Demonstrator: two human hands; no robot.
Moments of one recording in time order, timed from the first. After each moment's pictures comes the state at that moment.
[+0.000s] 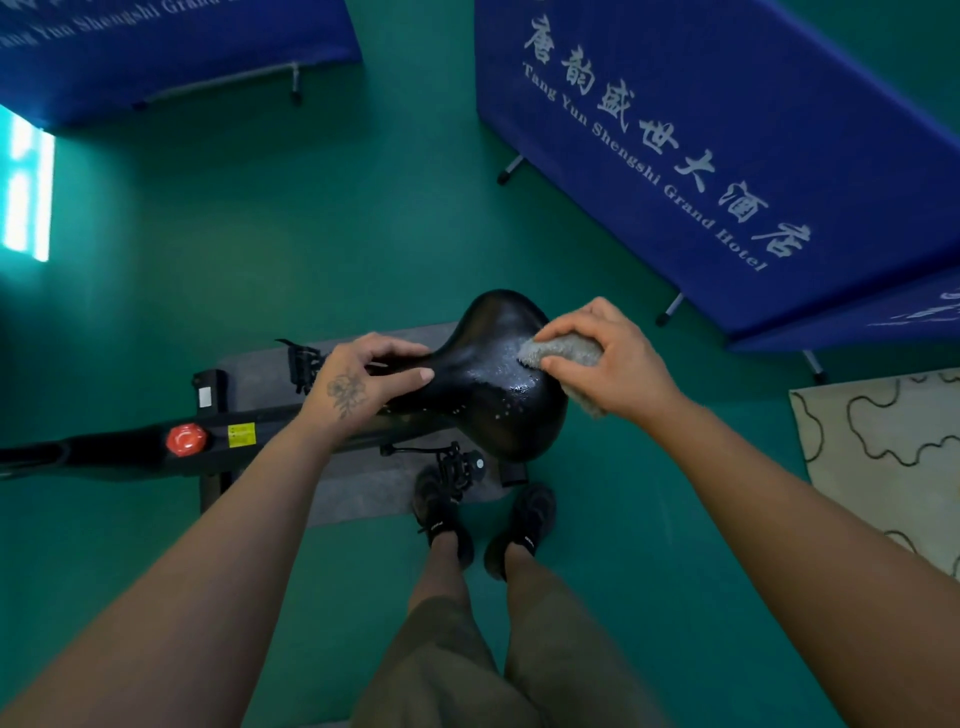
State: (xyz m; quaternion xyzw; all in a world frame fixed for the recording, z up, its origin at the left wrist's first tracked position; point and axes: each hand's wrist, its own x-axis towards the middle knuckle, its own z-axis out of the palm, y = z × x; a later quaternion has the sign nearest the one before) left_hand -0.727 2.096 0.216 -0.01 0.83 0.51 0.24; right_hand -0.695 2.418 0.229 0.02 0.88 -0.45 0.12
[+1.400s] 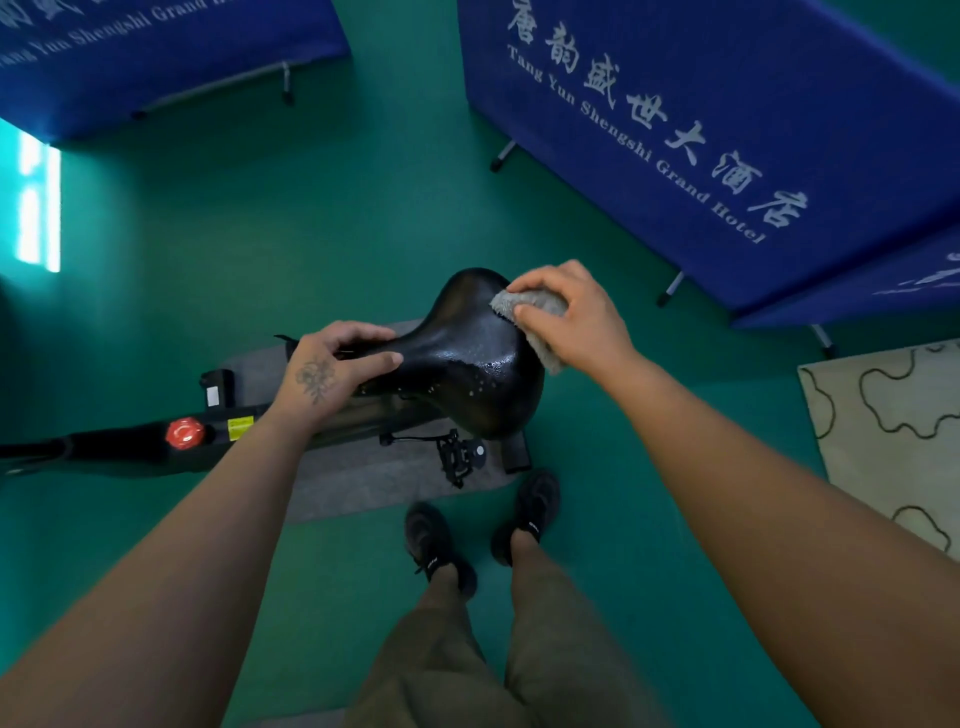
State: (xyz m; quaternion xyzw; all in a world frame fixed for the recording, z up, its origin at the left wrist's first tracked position) left_hand -0.716 2.104 0.224 -0.08 0.83 0.51 0.21; right_hand -0.708 2.415 0.211 0.07 0.87 -0.49 0.08
